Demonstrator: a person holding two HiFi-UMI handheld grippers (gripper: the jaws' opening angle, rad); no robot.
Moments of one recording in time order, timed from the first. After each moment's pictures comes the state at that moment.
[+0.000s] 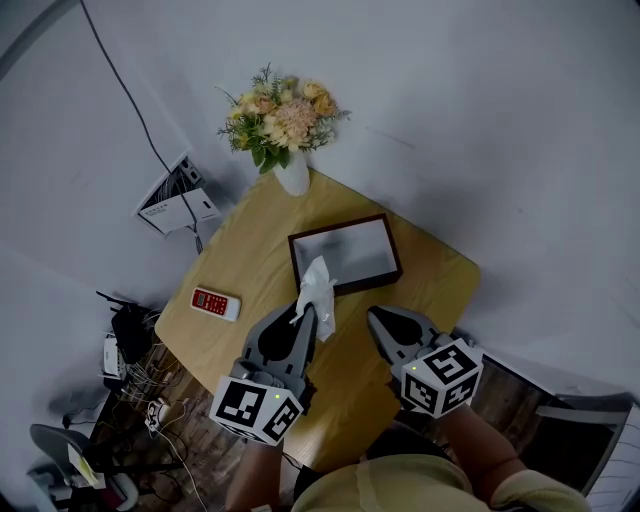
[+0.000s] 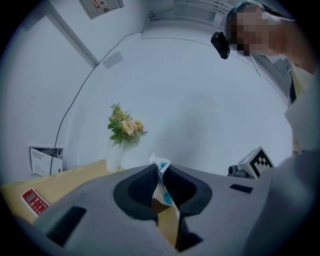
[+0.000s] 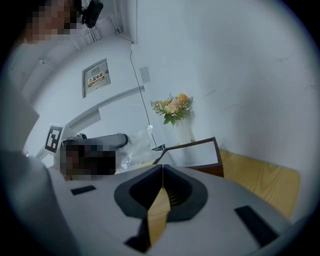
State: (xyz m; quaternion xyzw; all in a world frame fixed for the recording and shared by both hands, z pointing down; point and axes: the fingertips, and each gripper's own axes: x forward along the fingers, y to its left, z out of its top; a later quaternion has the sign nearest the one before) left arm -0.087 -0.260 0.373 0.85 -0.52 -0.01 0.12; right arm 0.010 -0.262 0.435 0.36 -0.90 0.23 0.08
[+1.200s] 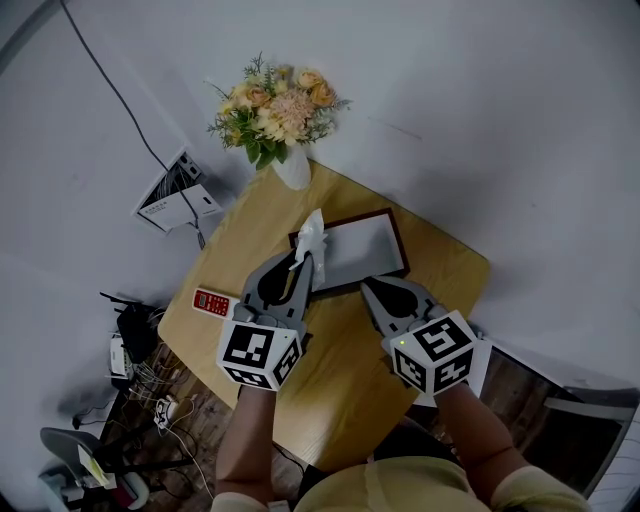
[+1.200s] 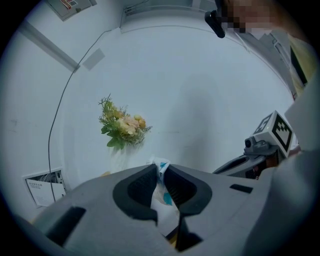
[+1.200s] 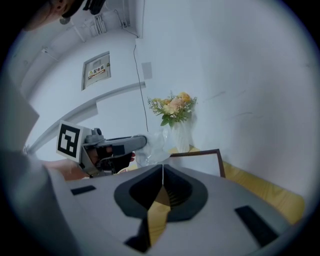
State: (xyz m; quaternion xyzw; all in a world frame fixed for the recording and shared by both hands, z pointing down) left arm -0.099 -0.346 0.394 0.85 -0.51 0.07 0.04; right arm -0.009 -0.310 0.431 0.36 -0.91 0.19 0.10
